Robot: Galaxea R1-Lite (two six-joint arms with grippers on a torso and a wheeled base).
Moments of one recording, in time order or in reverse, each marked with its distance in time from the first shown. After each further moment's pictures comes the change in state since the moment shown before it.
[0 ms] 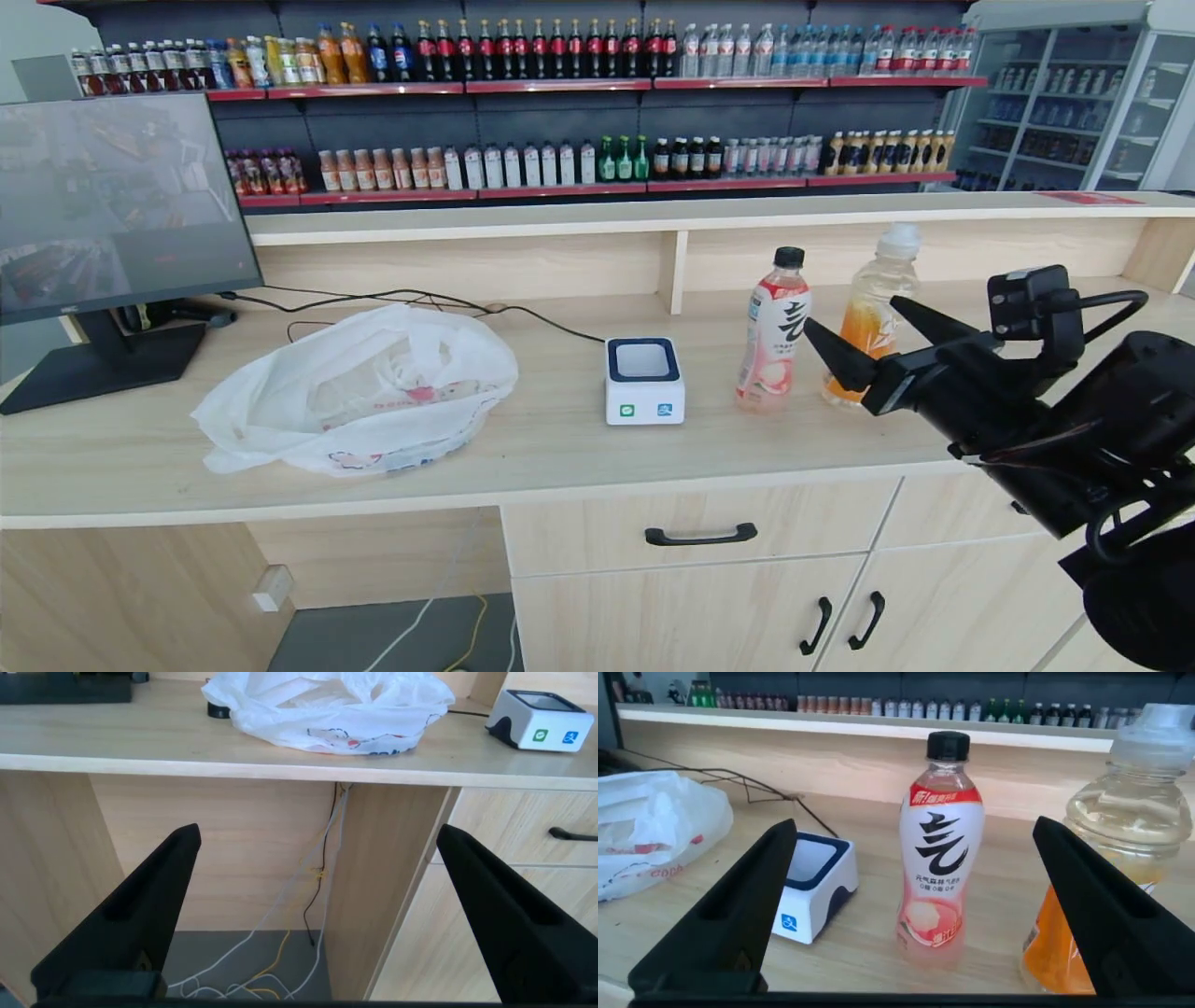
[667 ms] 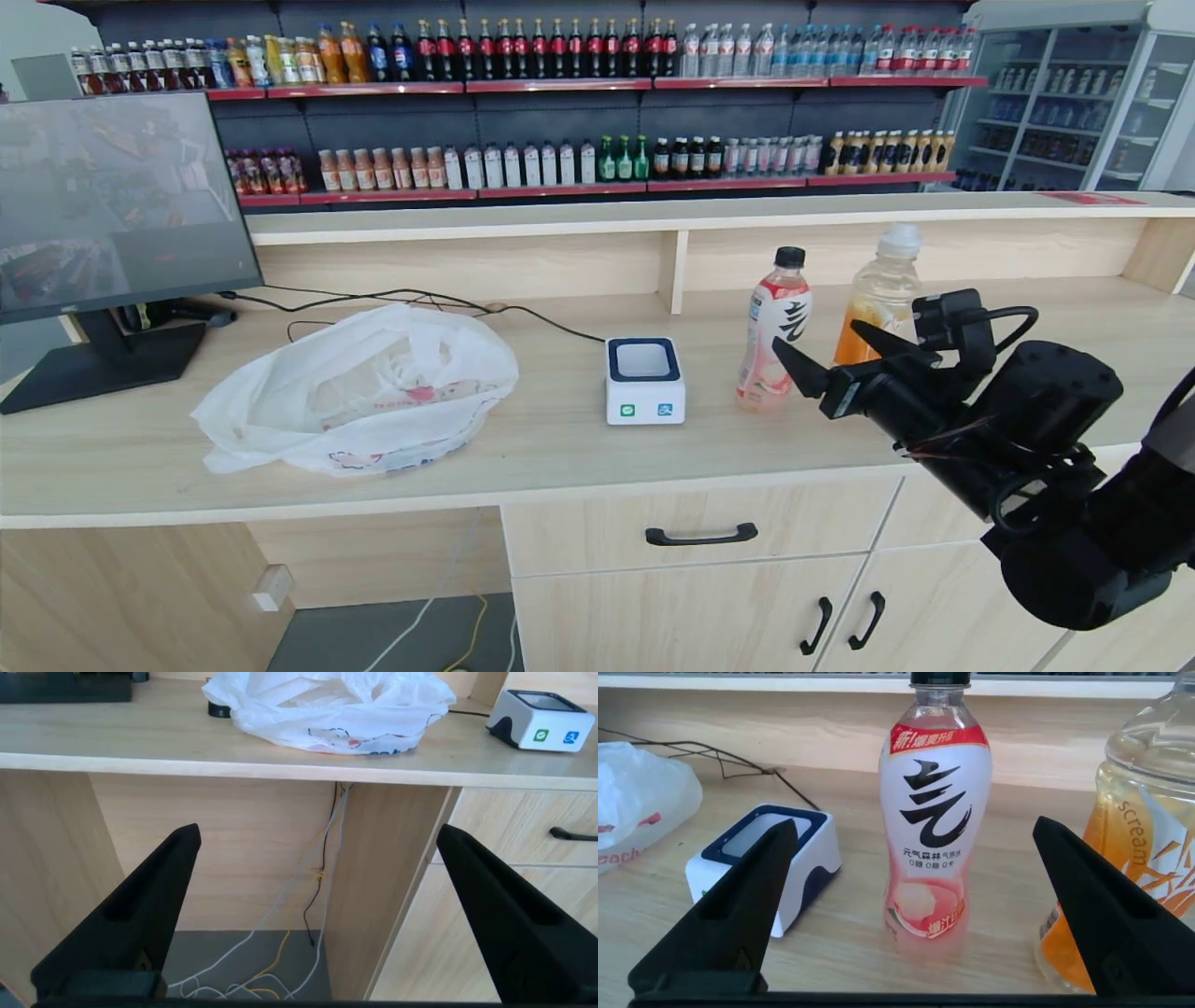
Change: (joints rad) left arm 0.000 0.000 0.000 0.000 0.000 0.000; right arm -0.018 0.177 -0.111 -0.001 -0.009 0.021
